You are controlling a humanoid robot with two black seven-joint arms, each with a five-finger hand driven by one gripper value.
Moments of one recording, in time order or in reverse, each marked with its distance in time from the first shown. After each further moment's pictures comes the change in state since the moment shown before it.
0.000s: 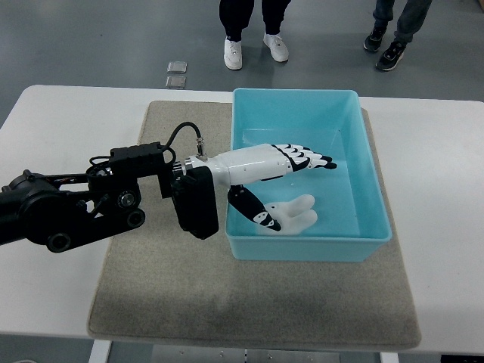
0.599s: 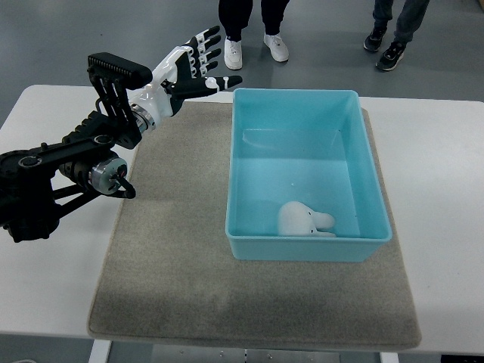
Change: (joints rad) left arm 0.004 0.038 -0.085 0.167 -1.357 0.106 0.002; right arm 0.000 0.000 0.000 0.000 0.000 0.000 0.000
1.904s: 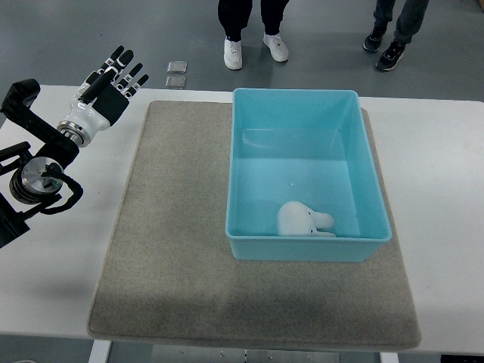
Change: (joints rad) left arm 0.147 0.064 -0.101 0.250 -0.575 -0.472 0.014; right arm 0.000 0.000 0.000 0.000 0.000 0.000 0.000
